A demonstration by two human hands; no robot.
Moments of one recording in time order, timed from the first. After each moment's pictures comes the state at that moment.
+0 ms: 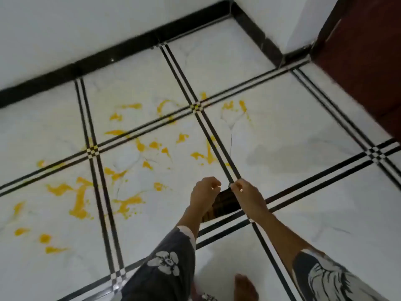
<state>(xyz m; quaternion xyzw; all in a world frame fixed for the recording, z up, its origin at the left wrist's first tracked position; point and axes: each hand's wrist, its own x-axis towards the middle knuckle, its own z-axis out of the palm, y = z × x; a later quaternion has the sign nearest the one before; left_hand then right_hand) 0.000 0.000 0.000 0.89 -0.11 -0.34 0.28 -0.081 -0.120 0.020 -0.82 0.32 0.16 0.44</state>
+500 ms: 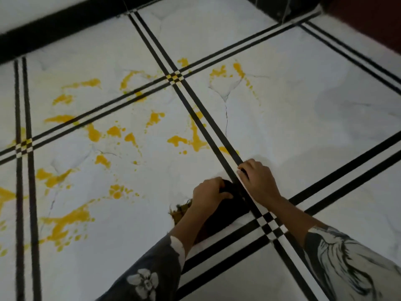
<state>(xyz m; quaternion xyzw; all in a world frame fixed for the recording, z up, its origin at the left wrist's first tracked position) 0.010 -0.039 -0.267 0.90 -0.27 -0.29 0.17 -0.058 -0.184 -0.279 -0.95 0.18 -0.02 0.25</state>
